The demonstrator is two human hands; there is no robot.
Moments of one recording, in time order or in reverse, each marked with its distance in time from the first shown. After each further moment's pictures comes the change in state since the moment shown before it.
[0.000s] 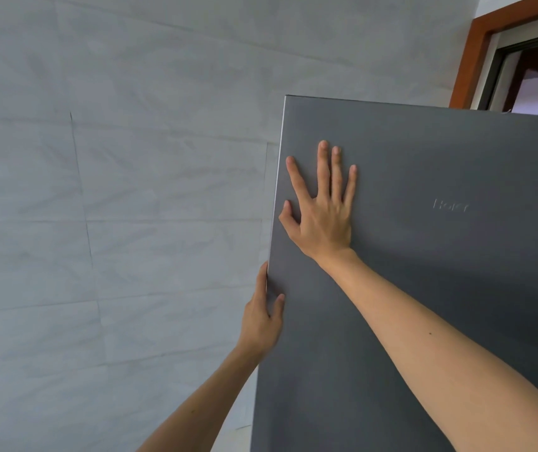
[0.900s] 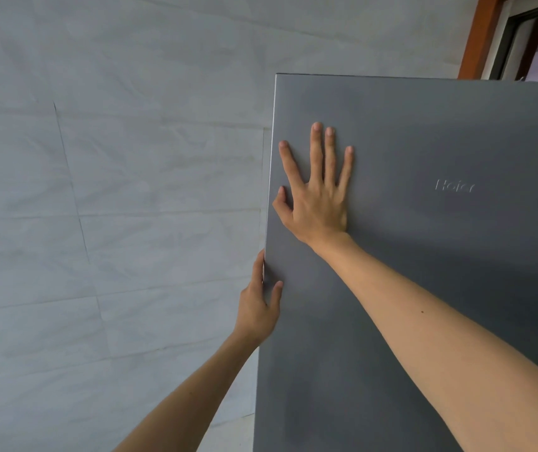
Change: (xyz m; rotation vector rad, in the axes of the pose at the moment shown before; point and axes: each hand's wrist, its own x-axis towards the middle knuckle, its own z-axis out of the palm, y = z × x) left_hand 0.025 -0.016 0.007 0.031 0.024 0.020; right_hand 0.002 0.001 0.021 -0.042 -0.027 -0.007
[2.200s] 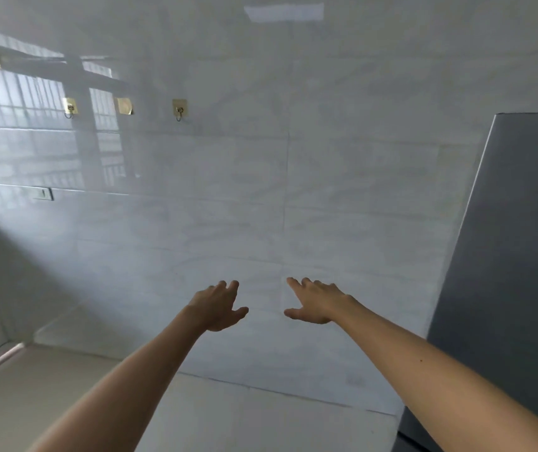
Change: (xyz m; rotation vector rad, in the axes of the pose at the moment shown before) left_hand -0.254 0.006 -0.424 1.191 -0.219 -0.447; right_hand -0.102 -0.321 -0.194 0.493 -1.232 -0.551
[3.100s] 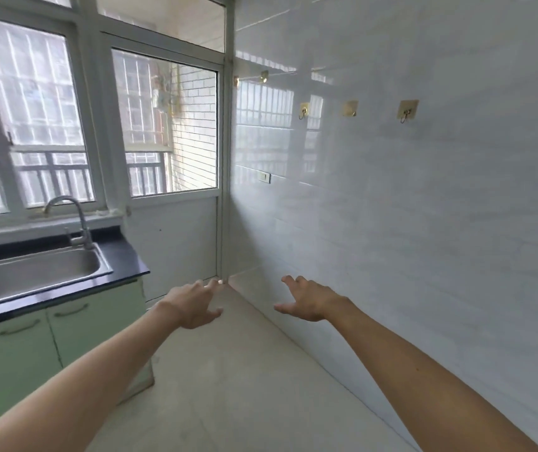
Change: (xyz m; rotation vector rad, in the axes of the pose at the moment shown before) left_hand -0.274 -0.293 -0.015 0.043 -0.076 -0.690; right_hand 0.063 -0.375 -0.032 0.075 -0.007 -0.639
